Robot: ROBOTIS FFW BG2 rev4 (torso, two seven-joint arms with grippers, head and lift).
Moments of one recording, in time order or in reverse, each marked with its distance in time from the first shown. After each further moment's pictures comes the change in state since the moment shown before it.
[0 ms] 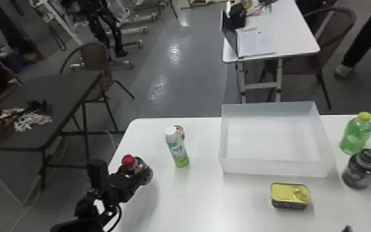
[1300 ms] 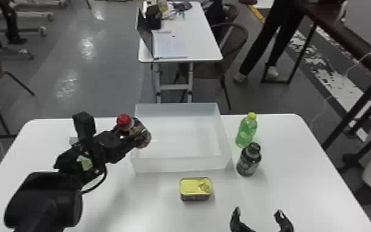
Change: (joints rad) left arm -0.354 0.089 -0.646 0.340 0.305 -0.115 0.040; right arm -0.021 0.000 0.000 0.020 -0.017 0.000 0.018
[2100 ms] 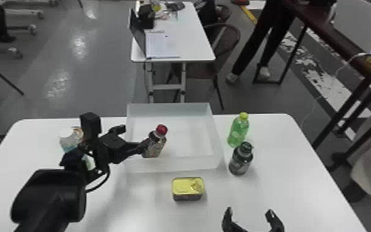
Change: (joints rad) left arm -0.095 -0.049 -0.025 0.187 -0.028 -0.027 -0.001; right arm -0.001 0.000 0.000 0.007 -0.011 0.000 0.006
